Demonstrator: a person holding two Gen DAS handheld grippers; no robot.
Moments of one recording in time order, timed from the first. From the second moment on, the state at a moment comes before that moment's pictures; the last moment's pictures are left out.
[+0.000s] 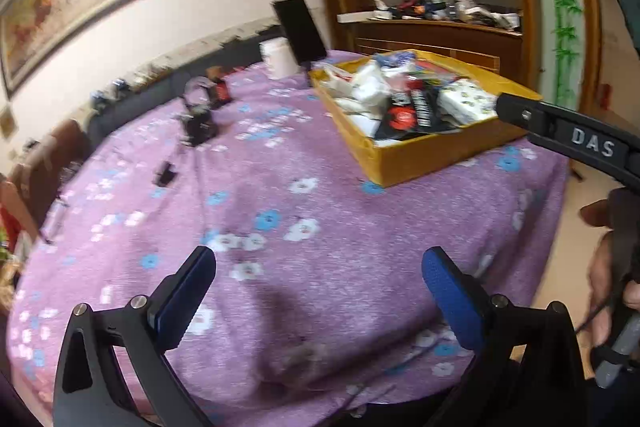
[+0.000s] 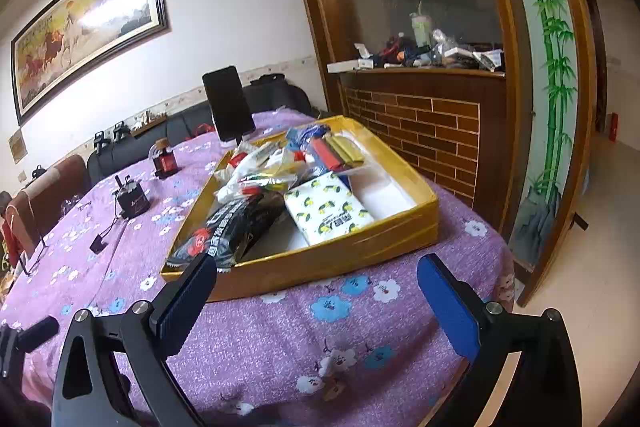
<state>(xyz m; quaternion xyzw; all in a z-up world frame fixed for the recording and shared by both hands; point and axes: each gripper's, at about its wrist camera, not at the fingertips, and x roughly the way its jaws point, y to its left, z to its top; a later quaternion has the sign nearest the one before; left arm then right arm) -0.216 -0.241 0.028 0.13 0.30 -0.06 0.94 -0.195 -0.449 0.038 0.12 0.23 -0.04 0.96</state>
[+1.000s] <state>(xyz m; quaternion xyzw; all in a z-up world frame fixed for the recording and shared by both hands) -0.202 -0.237 0.015 0.13 0.33 -0.06 0.93 -0.191 -0.452 0.027 0.12 0.26 -0.03 0.96</state>
